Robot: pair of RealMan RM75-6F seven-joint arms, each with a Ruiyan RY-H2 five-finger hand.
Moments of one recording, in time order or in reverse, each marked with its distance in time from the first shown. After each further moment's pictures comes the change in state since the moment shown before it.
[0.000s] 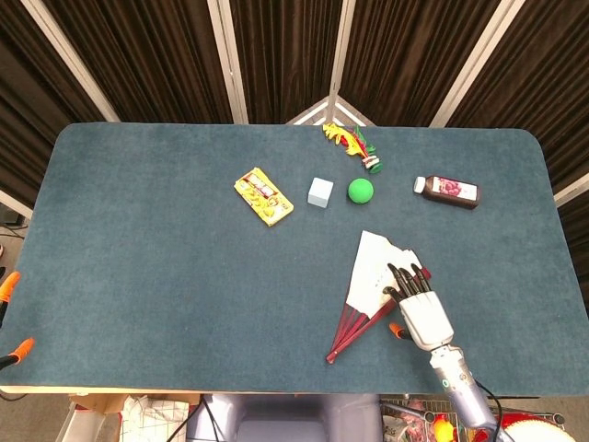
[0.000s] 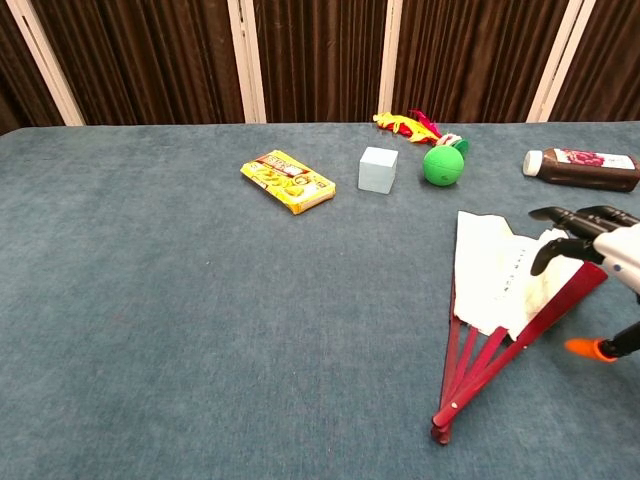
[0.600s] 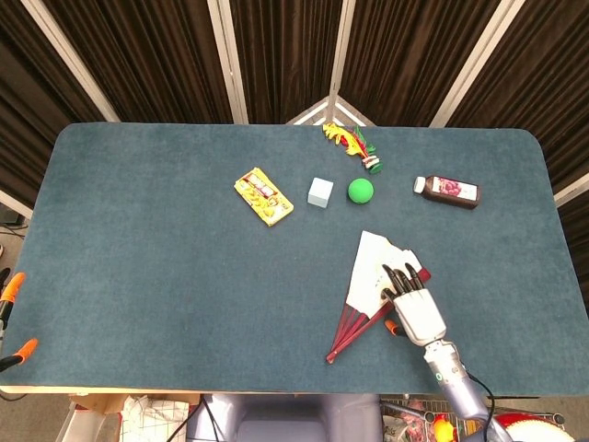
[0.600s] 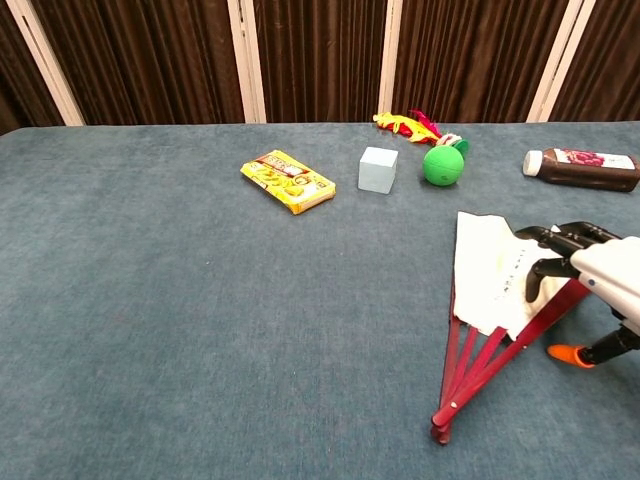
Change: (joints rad) left arm -0.003 -0.012 0.001 -0.006 -0.005 -0.009 0.033; right arm 0.037 -0.074 -0.010 0.139 0.010 -0.029 0.045
